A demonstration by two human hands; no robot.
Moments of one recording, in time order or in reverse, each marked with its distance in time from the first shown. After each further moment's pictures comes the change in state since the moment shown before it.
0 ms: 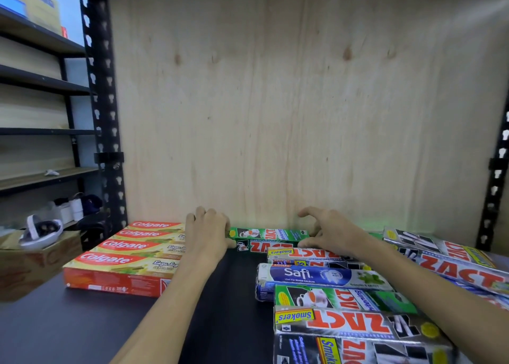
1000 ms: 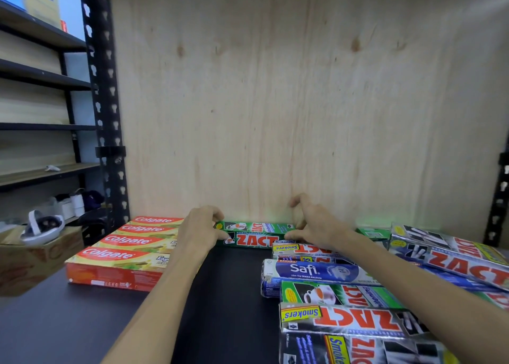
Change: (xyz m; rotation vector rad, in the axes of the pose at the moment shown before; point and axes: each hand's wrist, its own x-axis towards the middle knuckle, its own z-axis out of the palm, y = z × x) left_hand 0.014 -0.034 0.021 -0.501 -0.088 -0.143; right_hand 0.025 -0.021 0.025 0.080 0.053 -0.029
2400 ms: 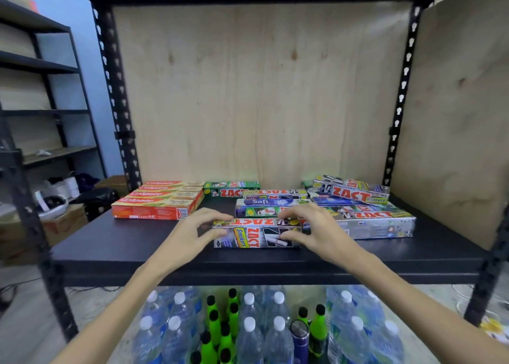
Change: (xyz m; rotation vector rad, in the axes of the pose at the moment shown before) left_hand -0.229 0.028 -0.081 -0.397 -0.237 0.463; right_hand -0.262 -0.053 -0.044 -0.037 0.157 -0.220
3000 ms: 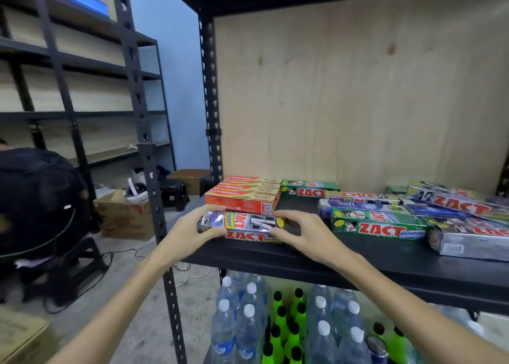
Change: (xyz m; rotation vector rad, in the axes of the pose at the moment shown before) left_hand -0.097 -0.073 -0.135 0.135 0.153 -0.305; right_hand 0.081 -0.130 0.118 0.278 -0.118 -0.029
